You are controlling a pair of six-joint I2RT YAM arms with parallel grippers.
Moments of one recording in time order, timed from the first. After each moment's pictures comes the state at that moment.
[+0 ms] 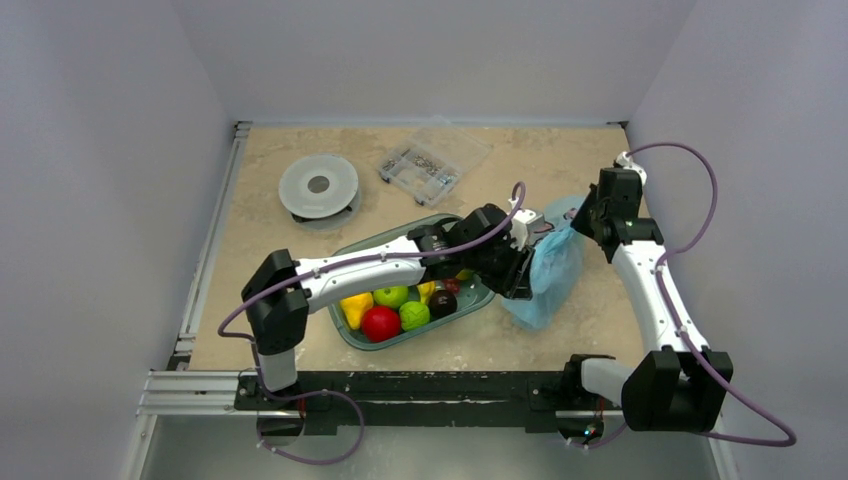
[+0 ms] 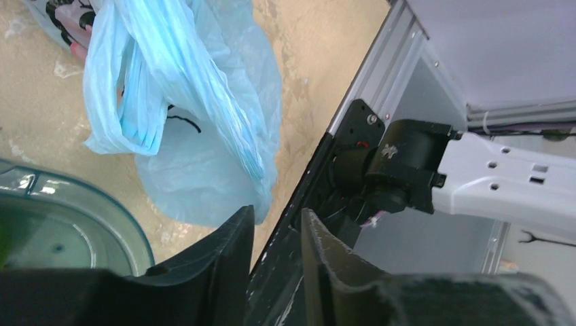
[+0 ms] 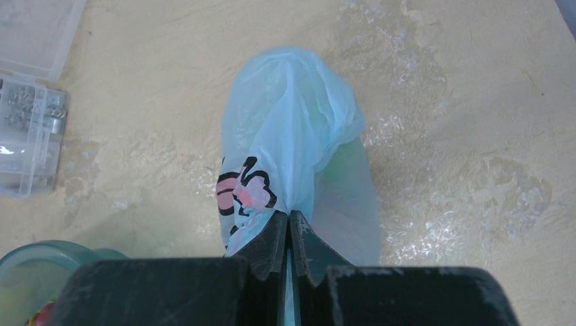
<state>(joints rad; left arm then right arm) -1.11 1.82 1.53 -0.34 0.28 -0.53 -0.03 1.17 0.99 -0.56 0.17 0.44</state>
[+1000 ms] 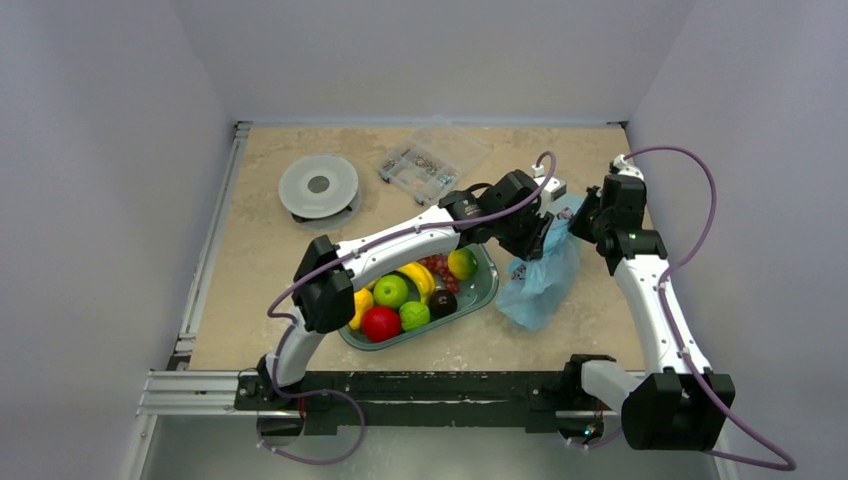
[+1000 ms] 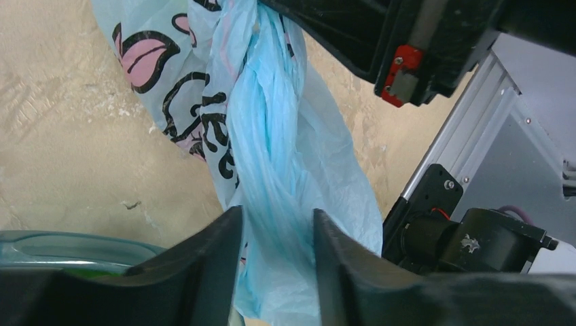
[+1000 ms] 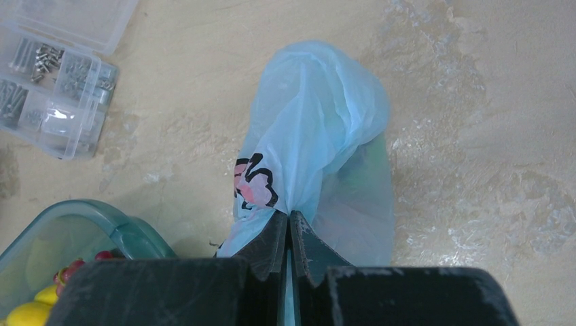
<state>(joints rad) -1.05 2.13 2.04 -0.61 0.14 -0.37 -0.03 1.08 0.94 -0.53 0.06 0.40</state>
